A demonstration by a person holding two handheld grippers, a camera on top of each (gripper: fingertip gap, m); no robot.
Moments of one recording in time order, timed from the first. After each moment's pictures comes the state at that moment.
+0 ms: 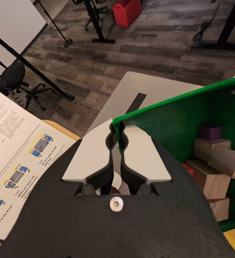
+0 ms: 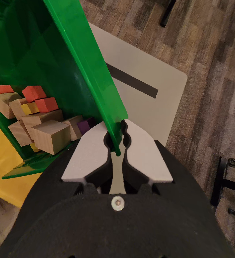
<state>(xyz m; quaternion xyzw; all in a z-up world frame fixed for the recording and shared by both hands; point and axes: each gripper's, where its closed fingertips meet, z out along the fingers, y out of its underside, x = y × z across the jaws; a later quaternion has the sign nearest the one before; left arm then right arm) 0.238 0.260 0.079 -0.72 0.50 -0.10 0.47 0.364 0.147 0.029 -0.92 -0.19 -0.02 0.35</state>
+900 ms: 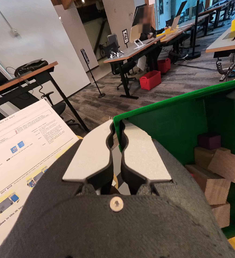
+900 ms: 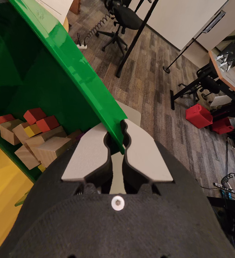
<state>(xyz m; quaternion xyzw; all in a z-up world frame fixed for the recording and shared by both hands) 0.206 0.257 0.140 -0.64 0.39 -0.14 0.65 0.352 0.171 0.106 -0.84 -0.18 -0.15 0.49</state>
